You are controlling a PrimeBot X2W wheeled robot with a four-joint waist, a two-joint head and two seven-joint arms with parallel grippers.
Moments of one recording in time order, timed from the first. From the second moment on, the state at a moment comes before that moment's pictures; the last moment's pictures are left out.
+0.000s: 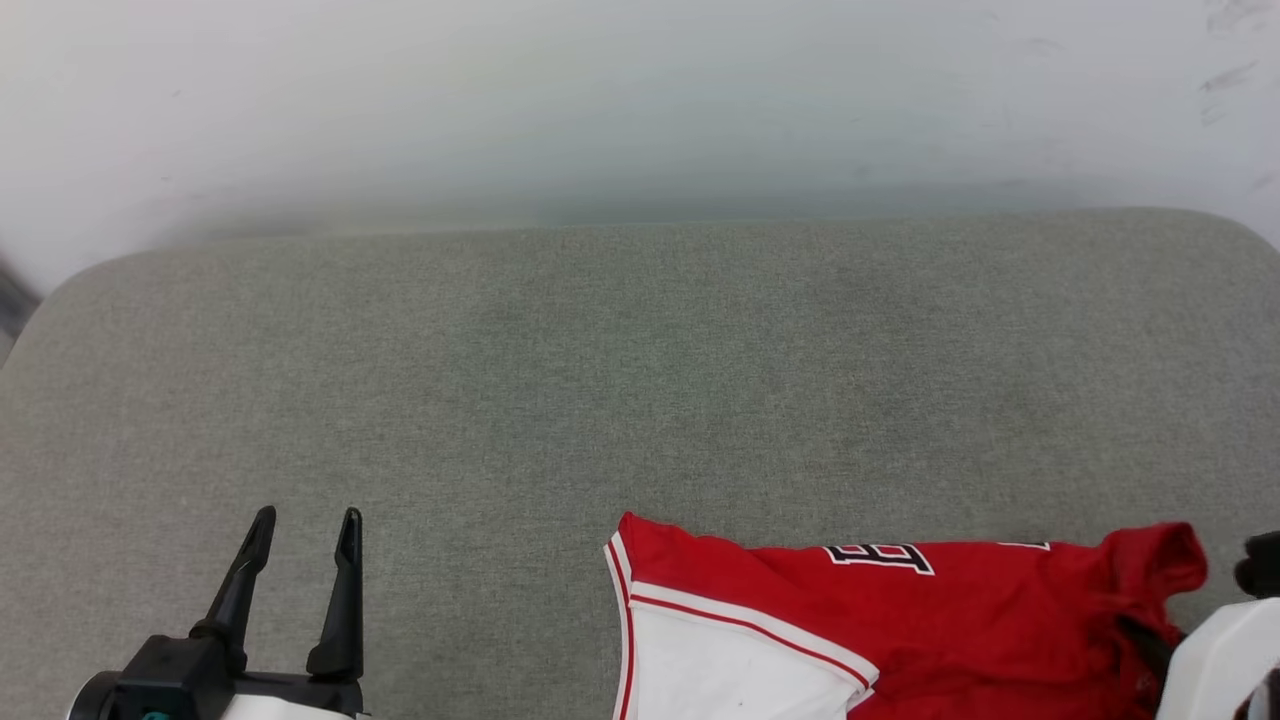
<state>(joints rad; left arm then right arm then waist) 0.13 0.16 0.04 -0.07 -0.21 -0.13 -0.26 0.08 -0.29 -0.16 -0.03 0.46 0.13 0.68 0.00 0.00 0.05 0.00</state>
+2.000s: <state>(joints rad) 0.13 0.16 0.00 -0.05 -0.22 -0.13 -0.26 -0.26 -0.16 0.32 0.02 0.37 0.13 0.42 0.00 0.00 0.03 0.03</state>
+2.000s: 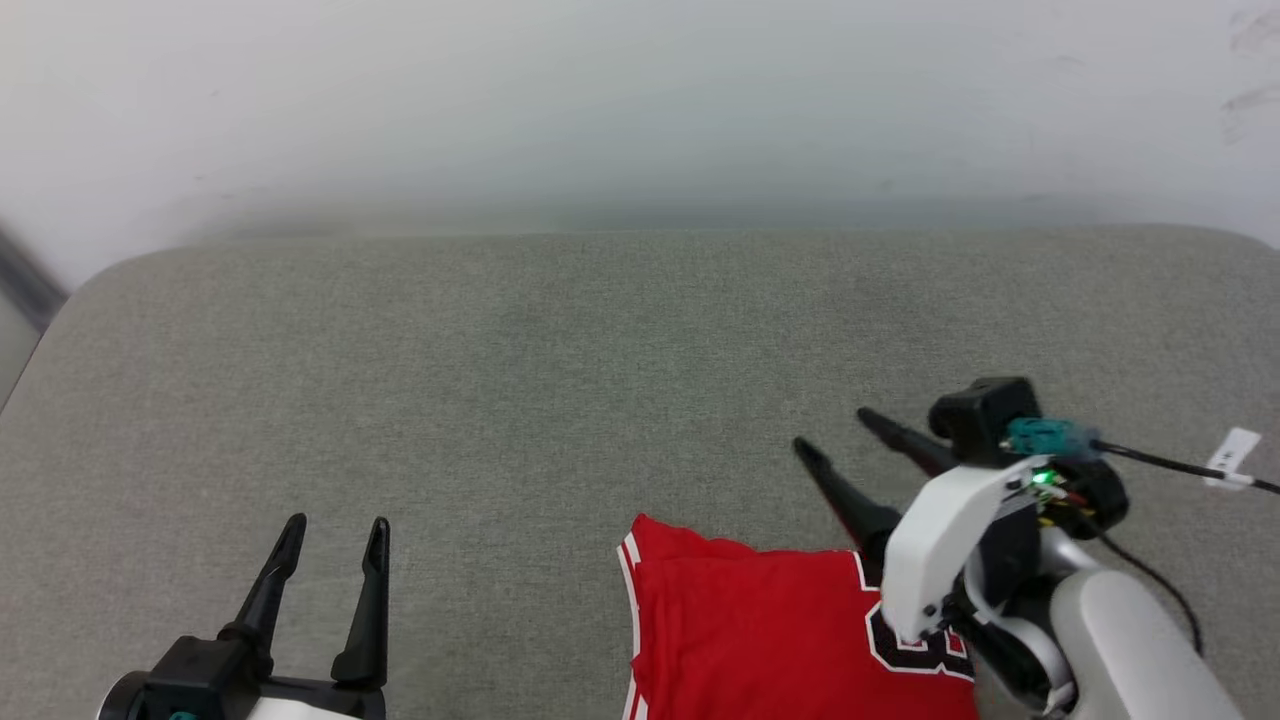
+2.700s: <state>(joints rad) 0.13 0.15 -0.02 -0.07 -0.27 -0.13 -0.26 -0.06 -0.19 0.00 -0.06 0.15 0.13 -0.04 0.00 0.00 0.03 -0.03</state>
